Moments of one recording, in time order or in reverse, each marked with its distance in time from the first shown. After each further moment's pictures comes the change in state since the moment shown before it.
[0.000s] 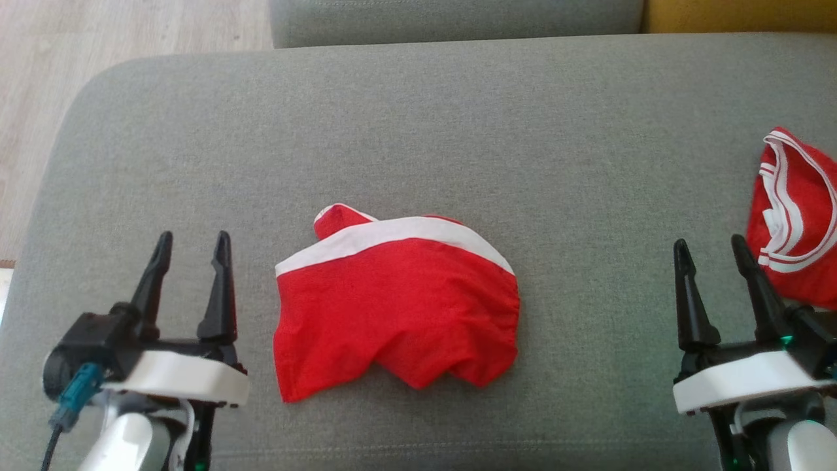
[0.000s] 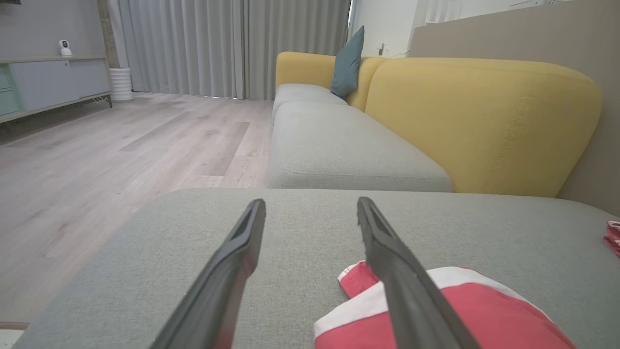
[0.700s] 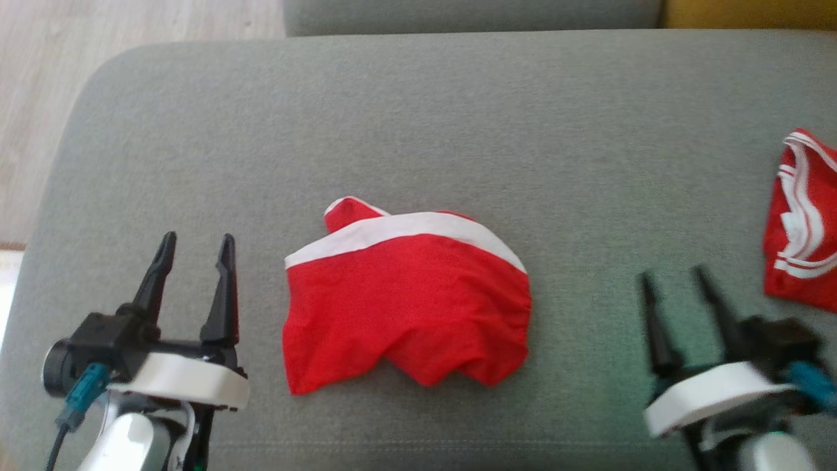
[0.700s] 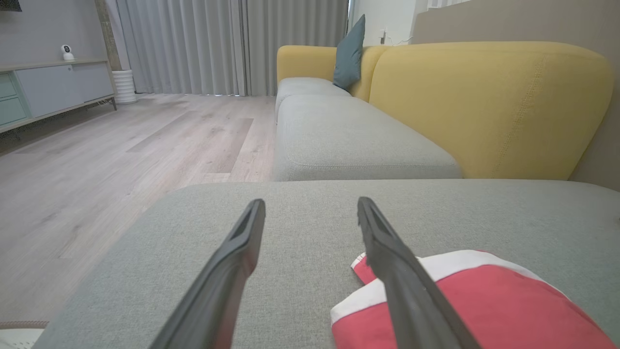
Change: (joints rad) left arm 0.000 0.007 0.009 0.018 0.047 -0.030 0.000; right arm 0.020 0.000 0.037 0.055 0.000 0.000 0.041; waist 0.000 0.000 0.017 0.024
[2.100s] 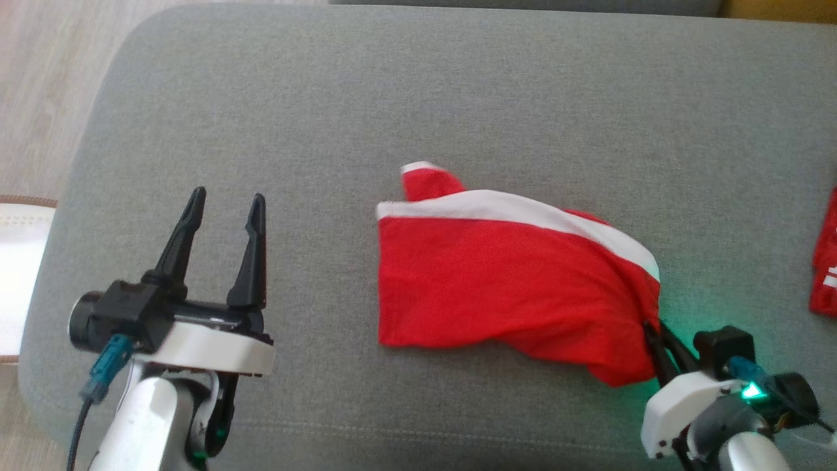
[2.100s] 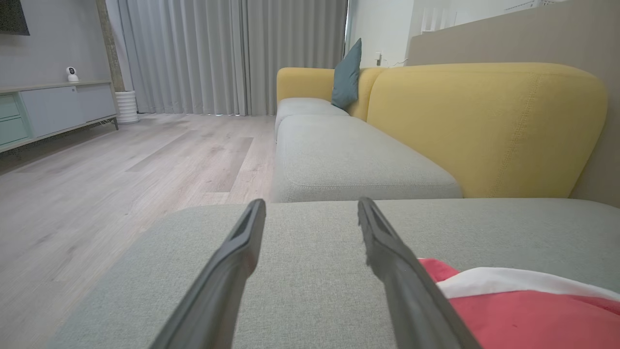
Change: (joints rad) left arm -0.083 -0.160 0.088 0.045 0.158 -0.165 0.000; right arm -0.083 -0.050 0.032 0.334 -0.153 0.000 0.055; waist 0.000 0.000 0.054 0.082
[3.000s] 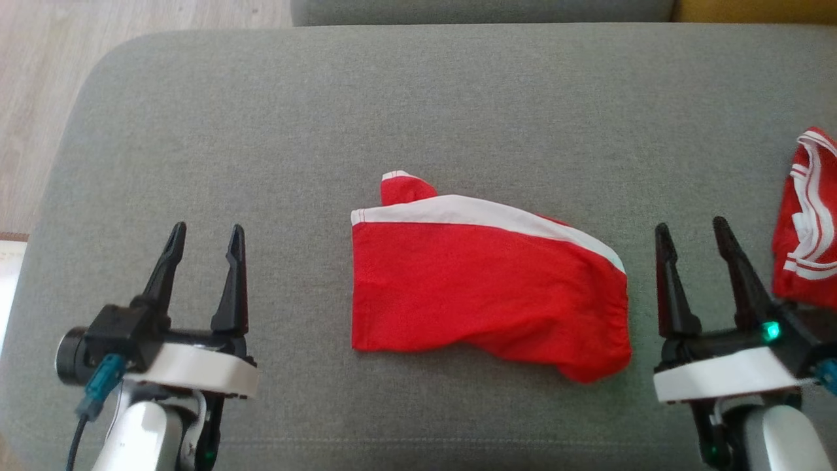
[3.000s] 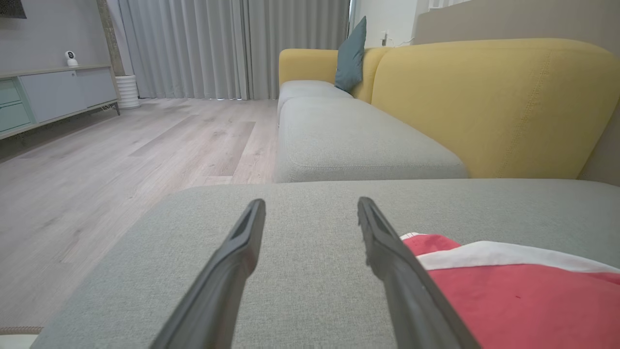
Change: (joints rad) left arm 0.059 -0.004 0.050 0.044 0.016 0.012 0.003; right arm 0.008 0.048 -0.008 -0.322 0.149 0.000 -0.221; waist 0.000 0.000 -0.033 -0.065
